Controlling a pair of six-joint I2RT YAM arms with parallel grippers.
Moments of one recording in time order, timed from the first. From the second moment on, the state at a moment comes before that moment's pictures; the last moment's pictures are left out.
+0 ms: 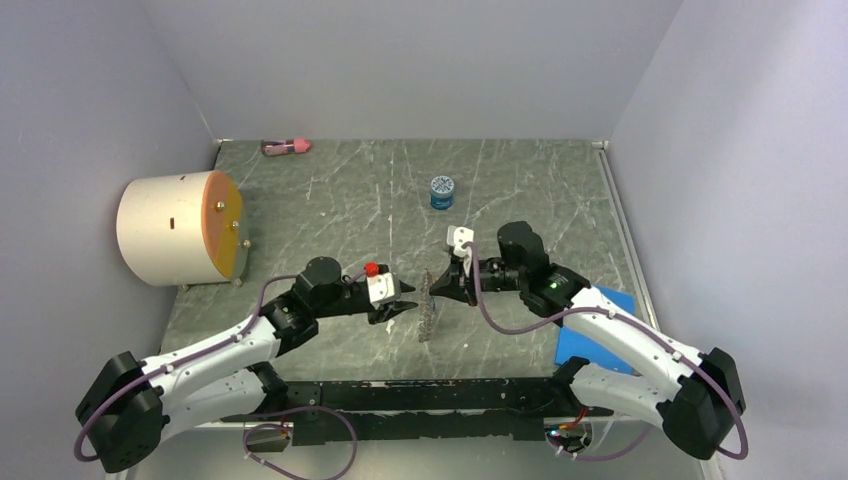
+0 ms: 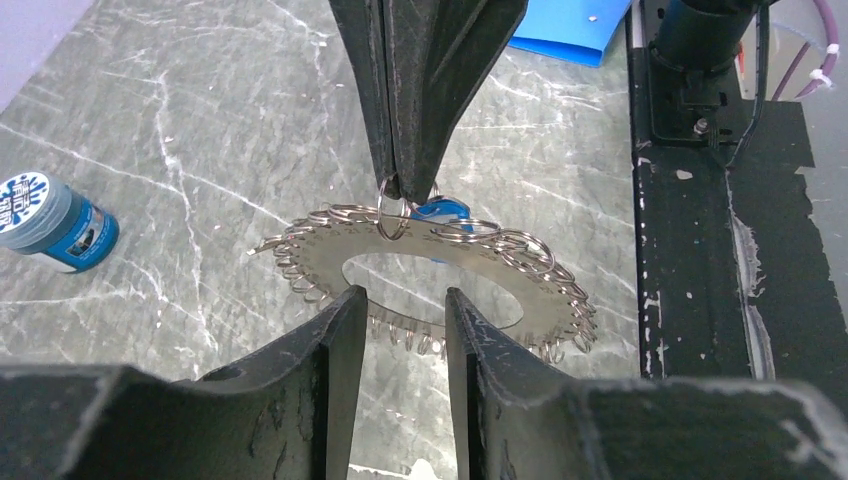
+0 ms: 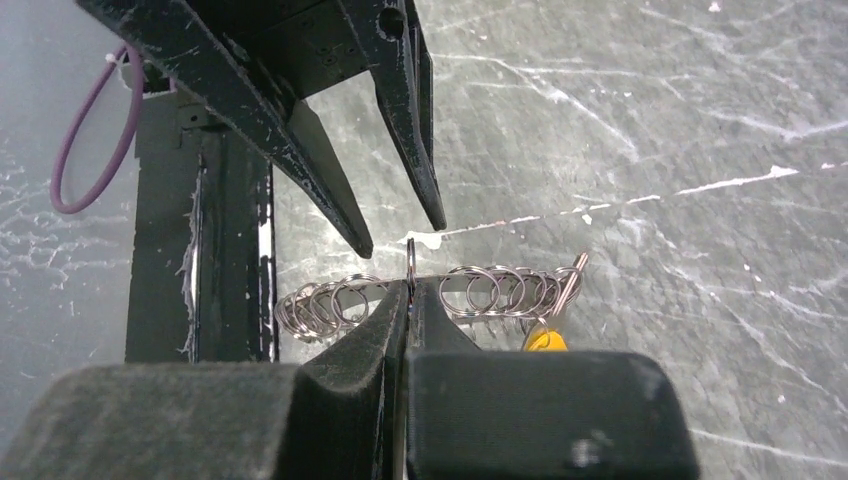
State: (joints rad) left arm -0.82 0.96 0.45 0.31 0.53 0.25; right arm 0.69 1.01 0.68 -0.07 -0.72 -0.20
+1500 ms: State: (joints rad) left arm -0.82 1.26 0.51 0.56 0.72 0.38; right arm 0.82 1.29 1.11 -0.76 -0.38 -0.39
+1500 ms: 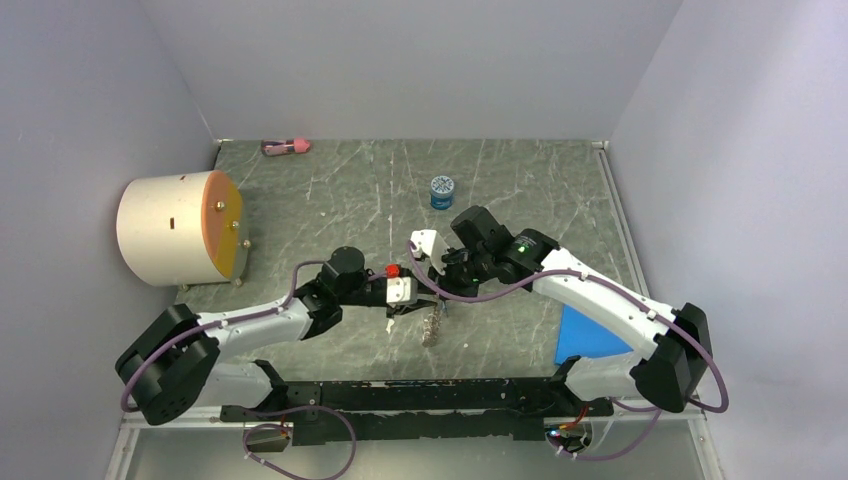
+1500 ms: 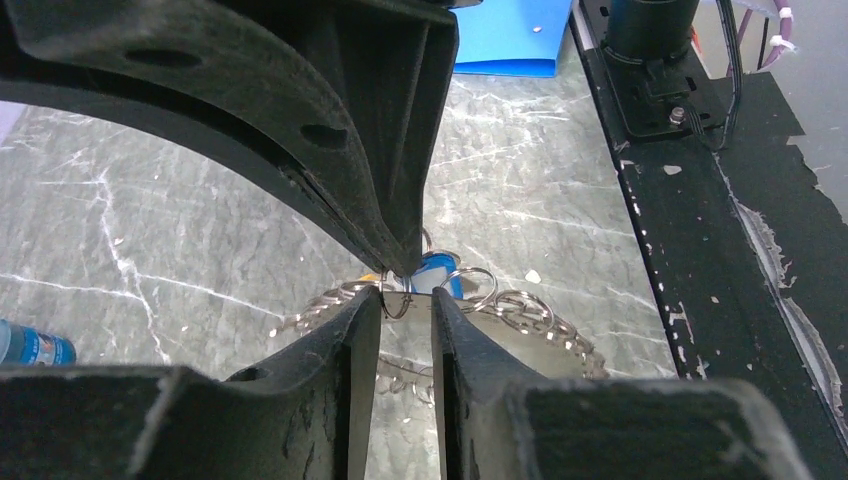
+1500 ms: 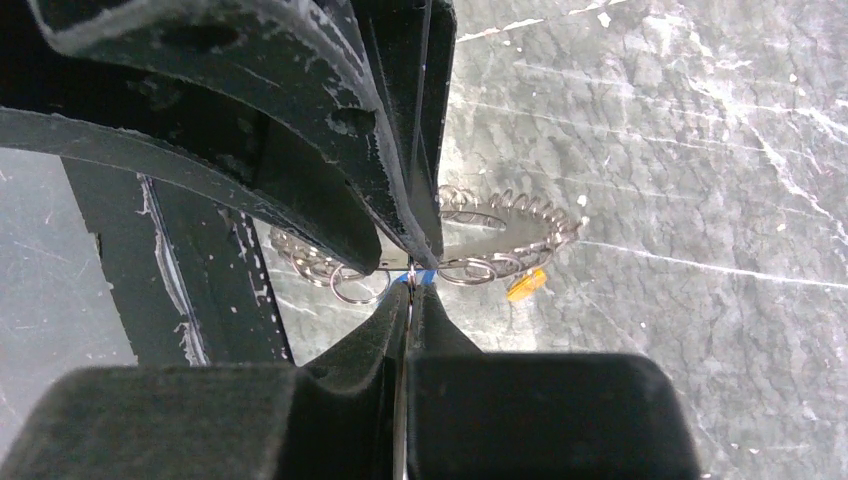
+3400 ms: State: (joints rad) left arm -0.75 1.24 0.36 1.15 0.70 -0.03; right arm 0.53 0.92 0.64 0.12 -0.96 -0.02
